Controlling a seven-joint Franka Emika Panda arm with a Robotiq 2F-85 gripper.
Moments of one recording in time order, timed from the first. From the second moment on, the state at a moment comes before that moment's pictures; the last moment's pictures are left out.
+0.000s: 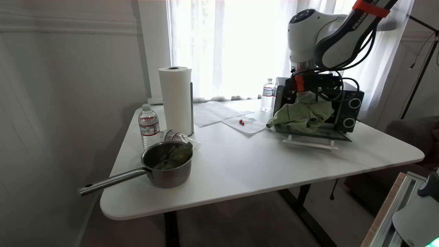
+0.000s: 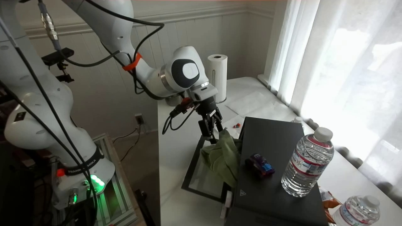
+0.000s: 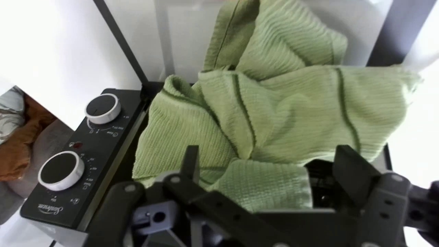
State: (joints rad) arm -0.22 0.04 -0.15 -2.49 -0.98 2.57 1.44
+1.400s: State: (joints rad) arm -0.20 -0.30 -0.12 -2.60 -0.28 2.28 0.68
